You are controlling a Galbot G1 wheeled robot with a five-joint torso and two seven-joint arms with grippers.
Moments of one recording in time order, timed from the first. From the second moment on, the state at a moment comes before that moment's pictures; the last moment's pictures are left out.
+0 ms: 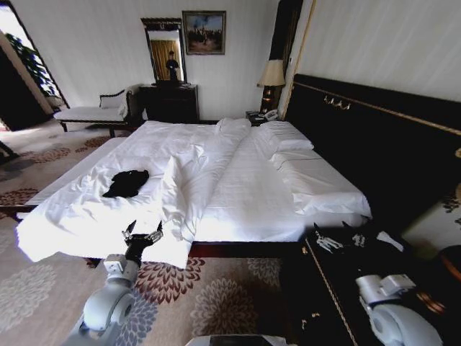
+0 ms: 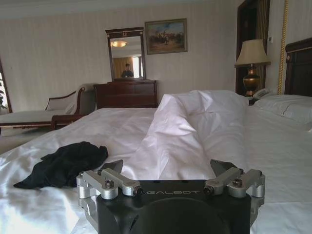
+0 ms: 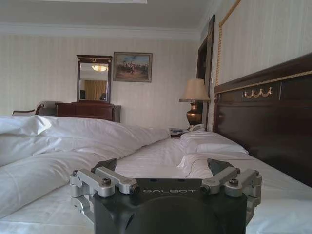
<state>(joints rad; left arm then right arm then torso) 1.60 -1.11 -0.61 -2.19 -0.40 0.18 -0.23 -1.78 1.20 0.98 2.16 0.52 0.04 -0.18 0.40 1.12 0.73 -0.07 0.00</state>
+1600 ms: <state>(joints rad) 1.62 -1.11 -0.61 -2.21 -0.41 0.18 -0.23 -1.78 1.20 0.97 2.15 0.52 0.05 -0.18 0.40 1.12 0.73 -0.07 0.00</state>
